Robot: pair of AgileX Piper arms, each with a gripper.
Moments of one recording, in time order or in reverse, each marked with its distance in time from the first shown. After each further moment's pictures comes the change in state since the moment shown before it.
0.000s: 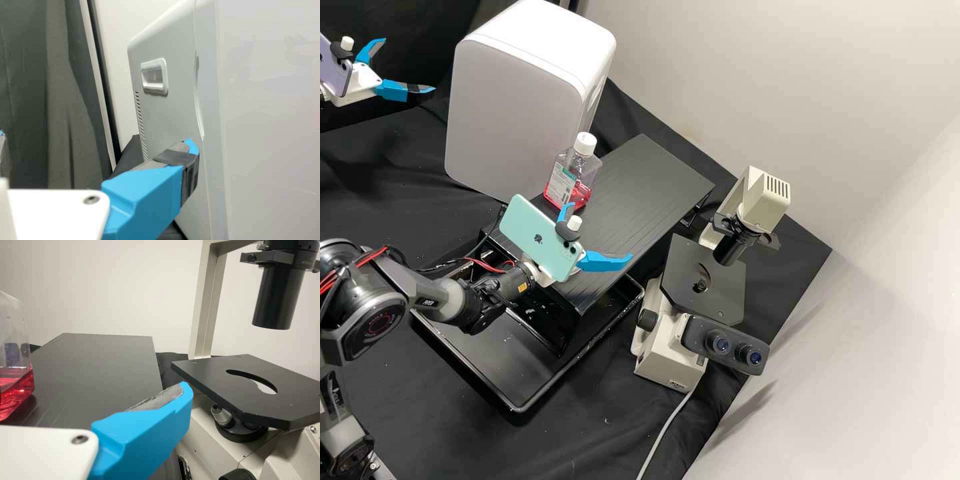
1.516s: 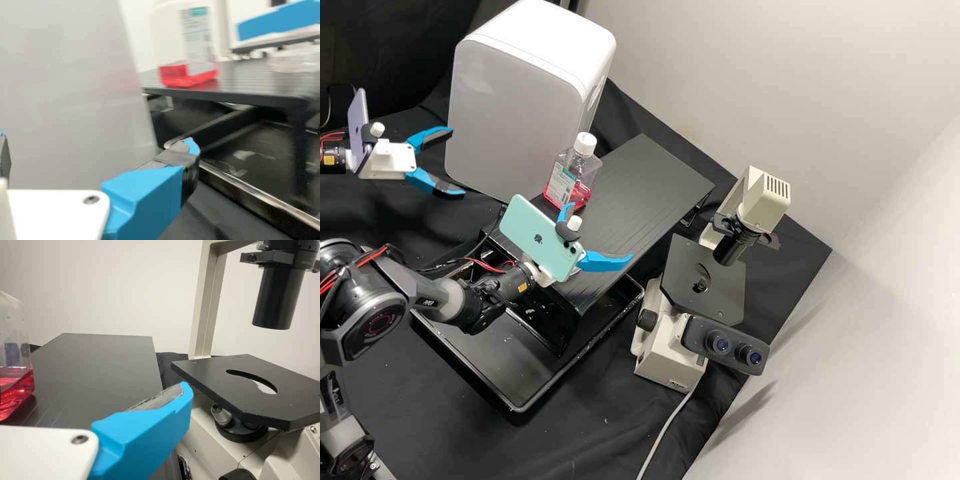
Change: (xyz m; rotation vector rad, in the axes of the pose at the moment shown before) left arm -0.031 -0.077 0.108 0.087 -0.547 -0.145; right arm 0.000 0.000 0.000 0.000 -0.001 -0.001
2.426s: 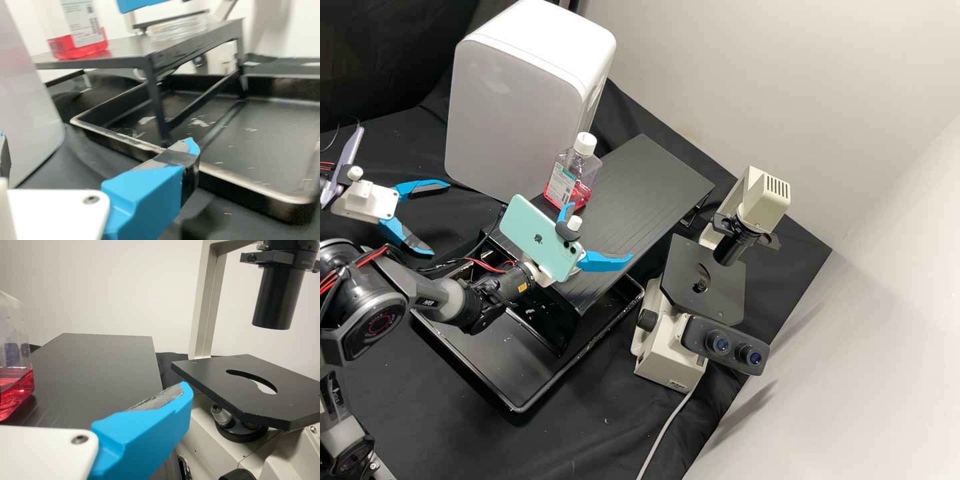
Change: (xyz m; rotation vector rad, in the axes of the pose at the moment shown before) left arm -0.034 -0.024 0.050 0.001 -0.278 -0.145; right arm 0.000 0.000 0.000 0.000 0.000 0.000
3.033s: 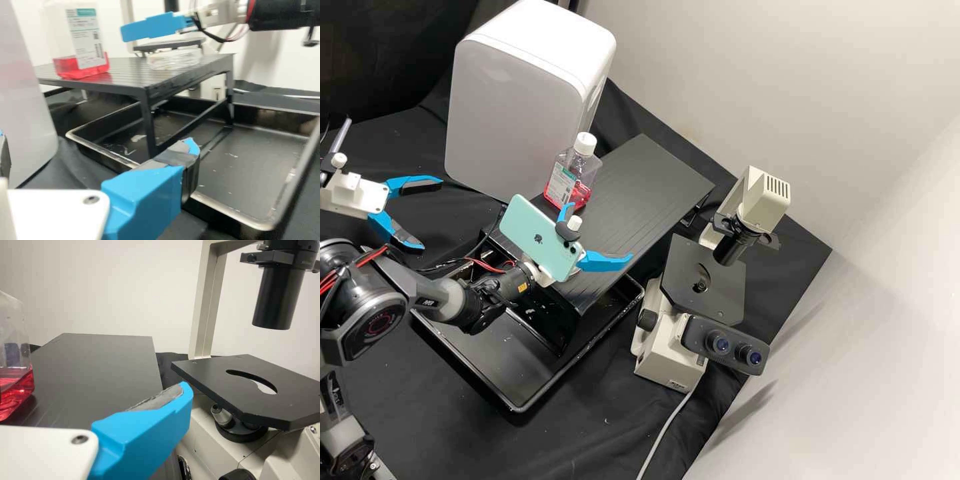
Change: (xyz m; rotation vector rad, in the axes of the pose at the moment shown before) left arm -0.012 0.013 0.006 -0.049 0.019 0.057; right arm 0.000 0.000 0.000 0.000 0.000 0.000
